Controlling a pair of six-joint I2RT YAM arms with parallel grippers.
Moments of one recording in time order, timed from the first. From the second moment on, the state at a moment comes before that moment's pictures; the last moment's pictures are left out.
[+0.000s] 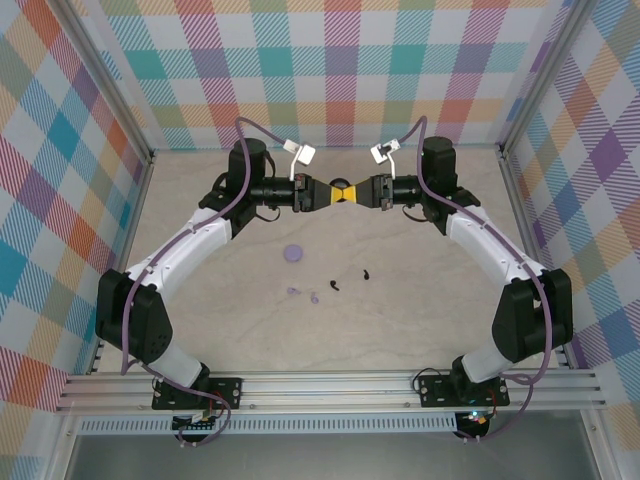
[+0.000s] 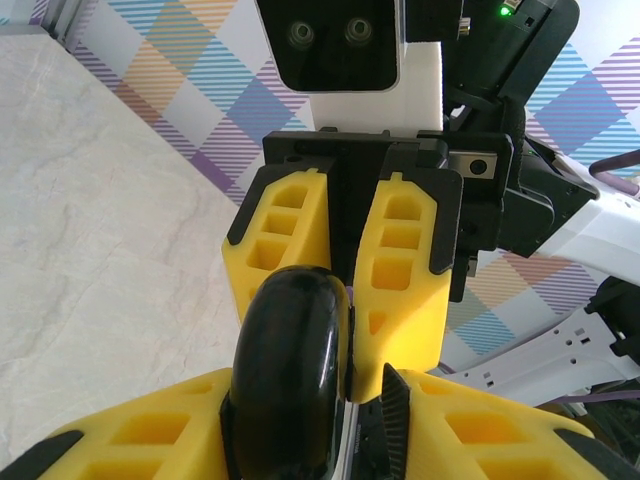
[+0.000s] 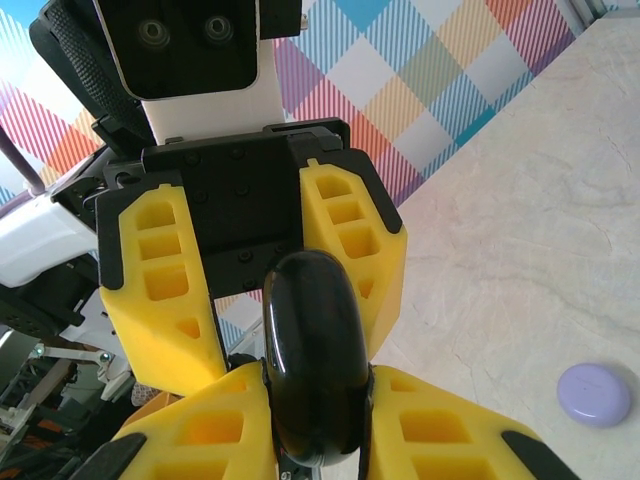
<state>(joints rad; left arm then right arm) -0.46 1.57 1.34 -0.06 0.98 -0.47 0.31 1.54 1.25 -0.02 -1.20 0.47</state>
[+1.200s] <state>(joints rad) -0.50 1.56 1.31 -0.09 0.85 -0.31 0.32 1.40 1.26 -0.34 -0.96 0.27</state>
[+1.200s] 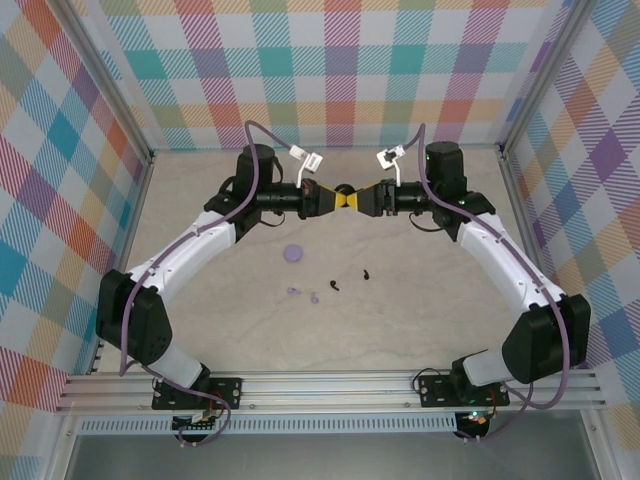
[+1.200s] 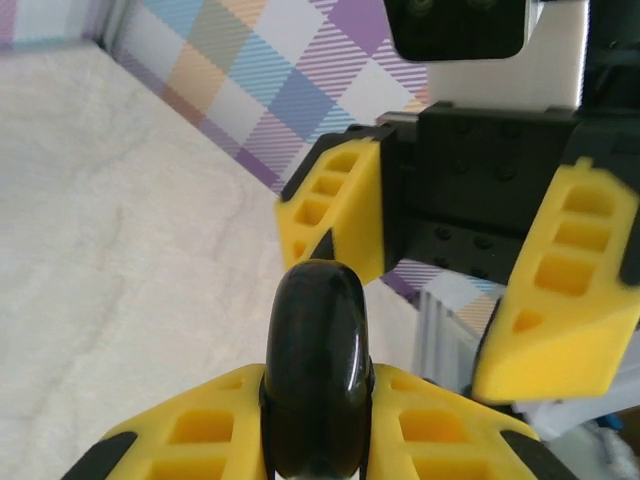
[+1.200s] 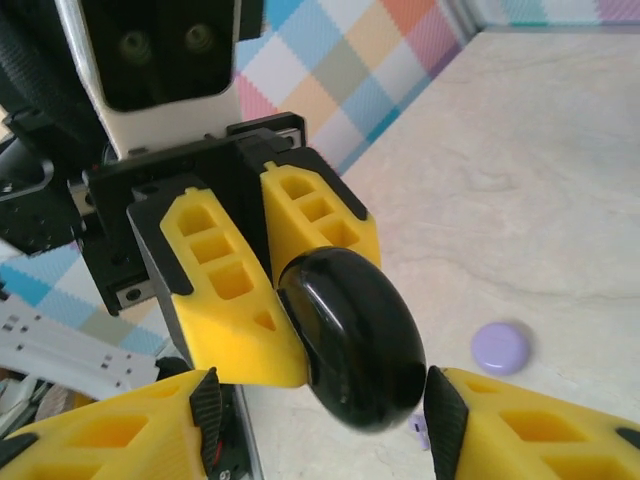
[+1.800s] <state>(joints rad) -0.51 1.43 1.14 0.03 0.82 0.08 0.37 1.34 1.26 -0.50 -0.83 0.18</state>
